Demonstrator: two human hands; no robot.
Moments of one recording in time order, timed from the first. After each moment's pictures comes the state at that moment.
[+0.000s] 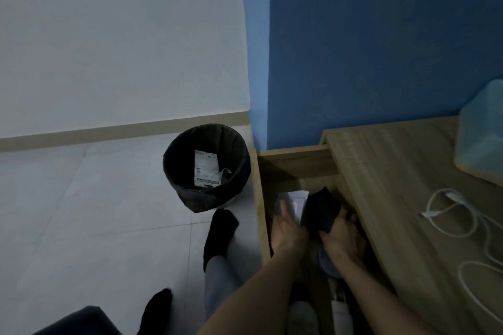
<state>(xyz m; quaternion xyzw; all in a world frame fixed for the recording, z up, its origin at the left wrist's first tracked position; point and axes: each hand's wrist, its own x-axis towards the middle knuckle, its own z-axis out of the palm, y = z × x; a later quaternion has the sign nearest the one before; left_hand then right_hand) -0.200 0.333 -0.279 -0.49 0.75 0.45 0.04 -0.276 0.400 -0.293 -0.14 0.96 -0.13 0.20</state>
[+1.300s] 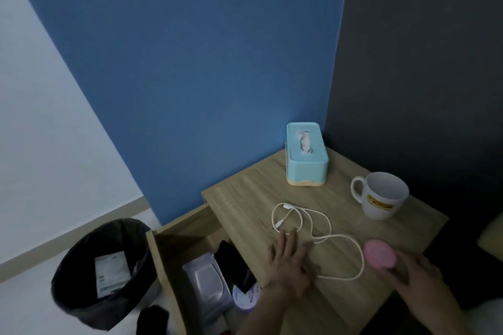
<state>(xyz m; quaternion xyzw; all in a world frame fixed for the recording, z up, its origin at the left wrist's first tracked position) -0.276 0.483 -0.222 -0.04 0.97 0.21 0.12 -0.309 0.719 -0.193 0.05 0.97 -0.22 0.09</state>
